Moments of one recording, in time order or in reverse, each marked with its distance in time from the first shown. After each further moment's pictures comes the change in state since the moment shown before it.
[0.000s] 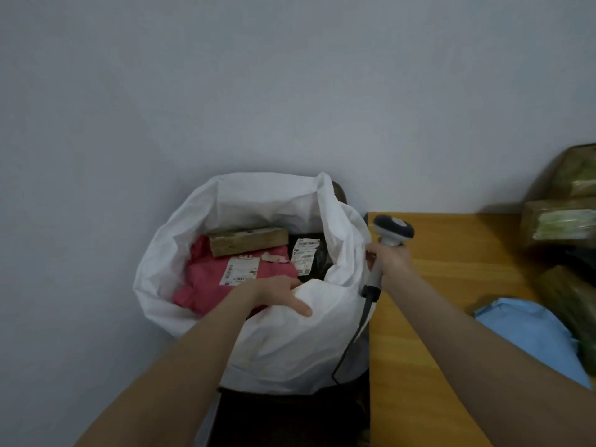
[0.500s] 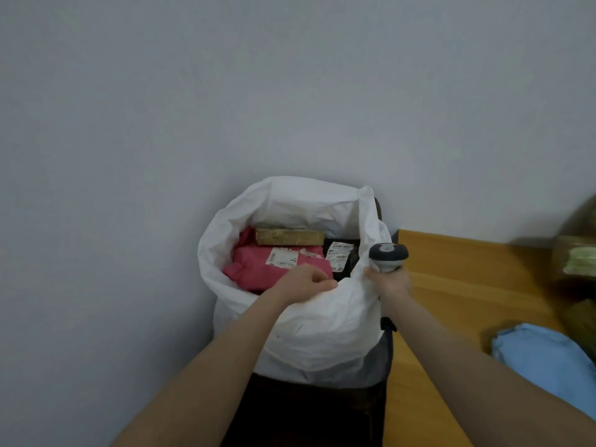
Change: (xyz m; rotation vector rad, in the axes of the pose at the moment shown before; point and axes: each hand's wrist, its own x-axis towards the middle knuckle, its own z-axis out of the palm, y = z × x) left_hand -0.077 -0.003 0.037 -0.055 0.495 0.170; right_hand -0.073 0.040 0.025 -0.504 -0.017 -0.233
